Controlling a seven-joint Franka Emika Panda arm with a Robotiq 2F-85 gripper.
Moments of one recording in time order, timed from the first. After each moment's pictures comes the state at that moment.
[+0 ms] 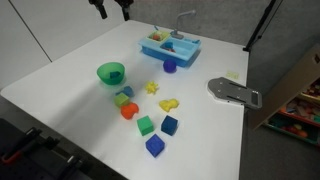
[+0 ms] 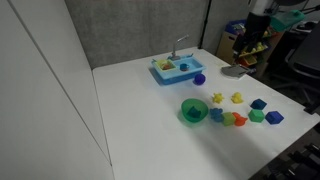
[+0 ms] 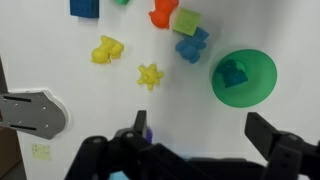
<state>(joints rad) -0.01 0.10 -0.01 -2.04 -0.11 2.19 0.00</state>
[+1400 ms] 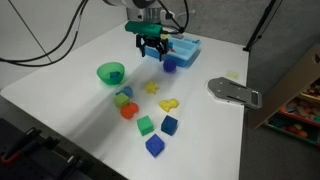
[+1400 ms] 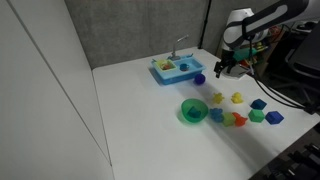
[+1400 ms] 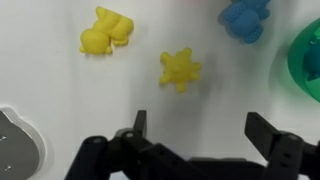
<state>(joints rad) -0.09 0.76 -0.07 -1.50 -0.01 2.17 -0.13</state>
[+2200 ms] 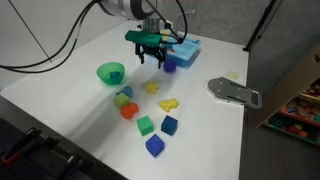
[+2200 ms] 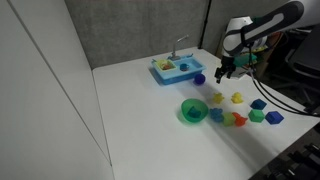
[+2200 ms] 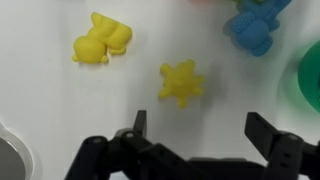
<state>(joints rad) -0.09 0.78 -0.07 -1.55 -0.01 2.23 -0.16</state>
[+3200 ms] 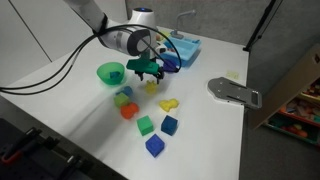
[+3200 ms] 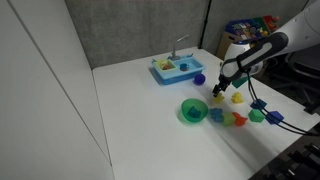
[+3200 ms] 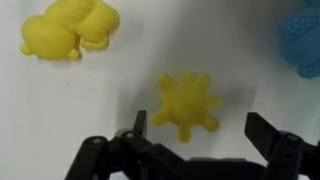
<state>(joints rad) -0.12 0.90 -0.04 -1.67 -0.02 2.58 -0.26</state>
